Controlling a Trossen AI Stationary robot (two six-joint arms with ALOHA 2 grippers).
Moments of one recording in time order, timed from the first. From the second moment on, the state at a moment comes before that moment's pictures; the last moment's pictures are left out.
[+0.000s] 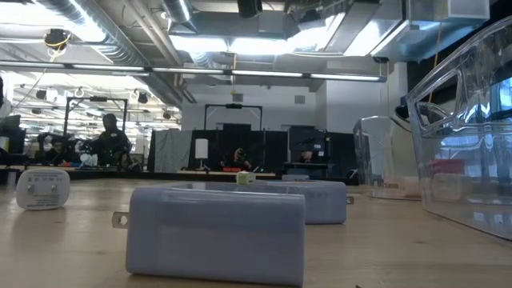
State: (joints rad) left arm -0.18 1.55 1.00 0.63 0.06 -0.91; right arm 0.19 1.28 1.02 0.06 -0.27 -0.06
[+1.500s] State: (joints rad) left arm -0.01 1.52 1.00 0.40 0.39 -0.84; right arm 0.66 1.16 0.95 -0.91 -0.09 1.02
